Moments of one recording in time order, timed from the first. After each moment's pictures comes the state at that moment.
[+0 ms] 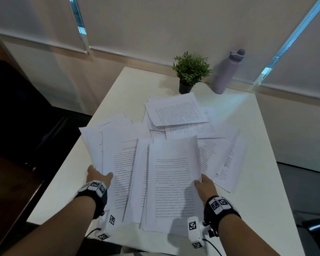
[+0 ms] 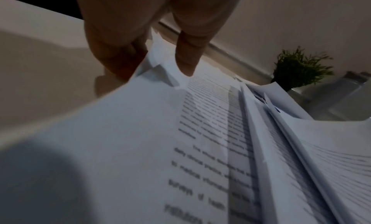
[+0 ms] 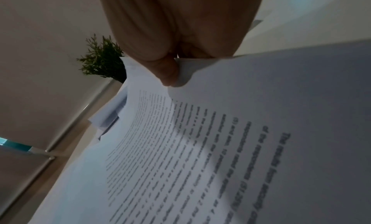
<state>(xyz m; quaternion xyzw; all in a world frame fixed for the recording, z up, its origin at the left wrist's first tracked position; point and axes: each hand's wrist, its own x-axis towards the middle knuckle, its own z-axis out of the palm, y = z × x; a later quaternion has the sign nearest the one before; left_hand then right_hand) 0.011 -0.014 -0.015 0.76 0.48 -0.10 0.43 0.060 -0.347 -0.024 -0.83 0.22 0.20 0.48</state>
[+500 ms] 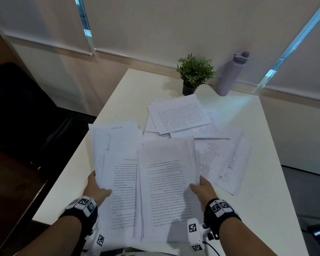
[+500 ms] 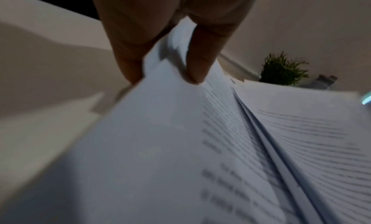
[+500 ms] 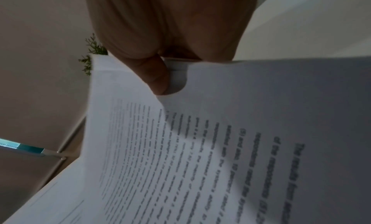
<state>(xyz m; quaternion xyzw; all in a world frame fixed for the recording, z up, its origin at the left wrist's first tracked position) -0.034 -0.003 -0.008 0.75 0.40 -0.10 0.51 0.051 -0.331 -0.013 -0.76 0.20 0.25 0.56</state>
